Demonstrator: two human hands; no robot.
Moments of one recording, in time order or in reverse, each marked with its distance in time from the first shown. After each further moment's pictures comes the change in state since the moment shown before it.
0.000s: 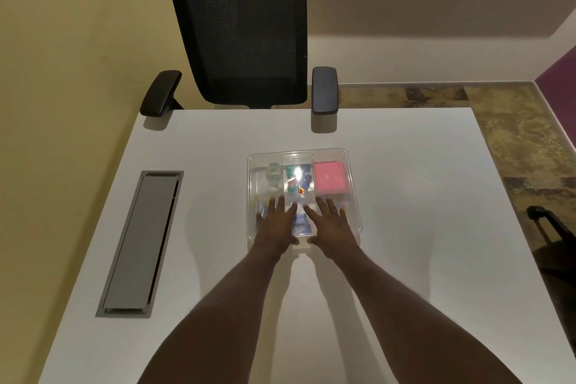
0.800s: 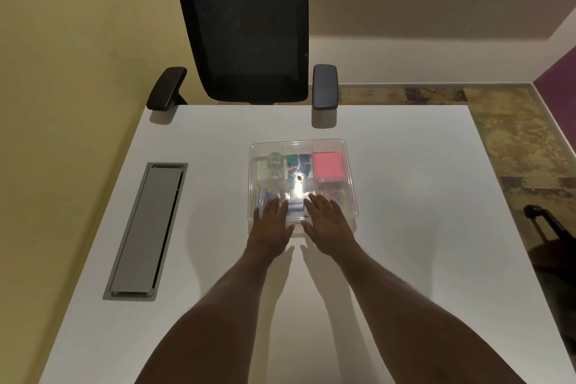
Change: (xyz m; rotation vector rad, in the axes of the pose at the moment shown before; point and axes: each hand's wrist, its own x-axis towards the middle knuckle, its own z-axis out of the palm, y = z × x) left_hand -0.046 -0.011 0.017 -0.007 0.154 0.025; right_hand -0.037 -0.015 -0.011 0.006 0.157 -0.124
